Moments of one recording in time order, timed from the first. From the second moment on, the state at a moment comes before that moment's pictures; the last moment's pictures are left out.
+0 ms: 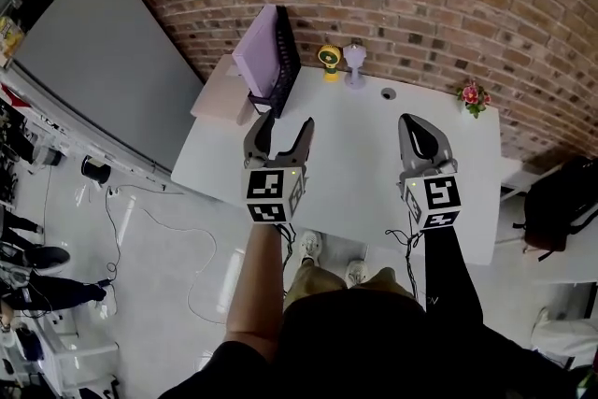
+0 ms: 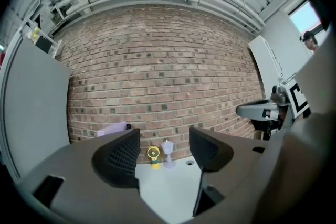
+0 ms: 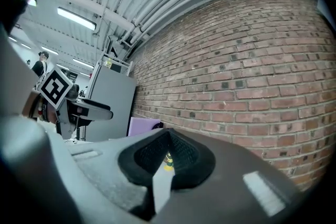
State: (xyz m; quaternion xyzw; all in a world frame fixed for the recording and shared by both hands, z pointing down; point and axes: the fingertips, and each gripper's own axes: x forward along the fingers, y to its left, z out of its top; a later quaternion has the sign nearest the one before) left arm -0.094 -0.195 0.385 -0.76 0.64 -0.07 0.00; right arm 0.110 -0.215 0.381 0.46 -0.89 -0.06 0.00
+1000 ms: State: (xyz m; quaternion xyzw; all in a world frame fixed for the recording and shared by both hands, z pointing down) left arm -0.052 -0.166 0.350 -0.74 0.67 -0.04 0.05; right arm 0.129 -0.207 0.378 0.45 -0.89 -0.07 -0.01
